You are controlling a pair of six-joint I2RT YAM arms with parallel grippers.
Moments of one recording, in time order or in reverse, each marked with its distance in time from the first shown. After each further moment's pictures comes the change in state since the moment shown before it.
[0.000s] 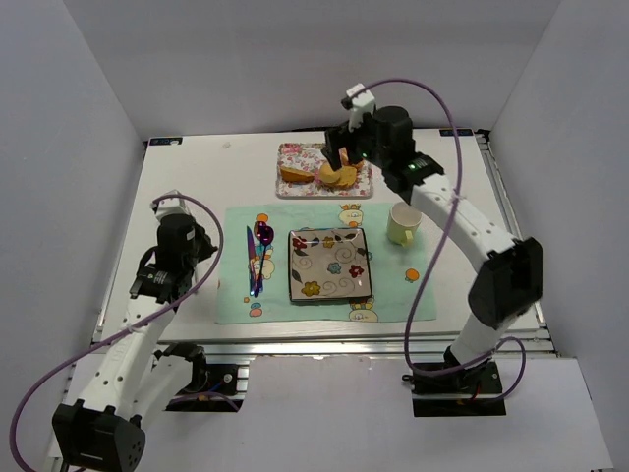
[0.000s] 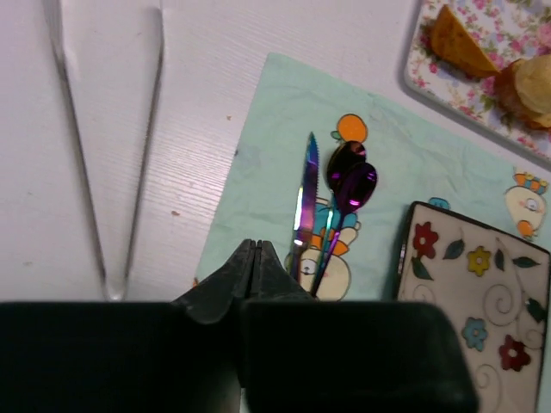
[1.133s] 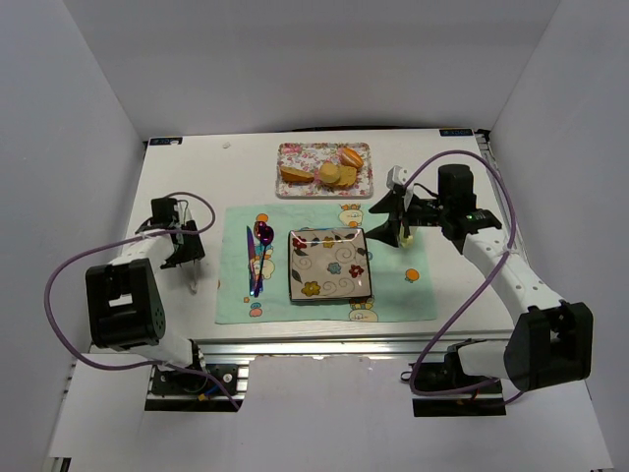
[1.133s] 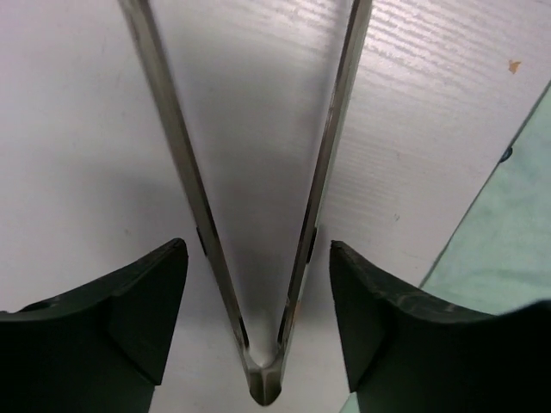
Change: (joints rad) left arm 0.354 0.687 0.116 0.032 0.139 0.359; right arm -0.291 -0.446 -0.638 -0.138 -0.932 -0.472
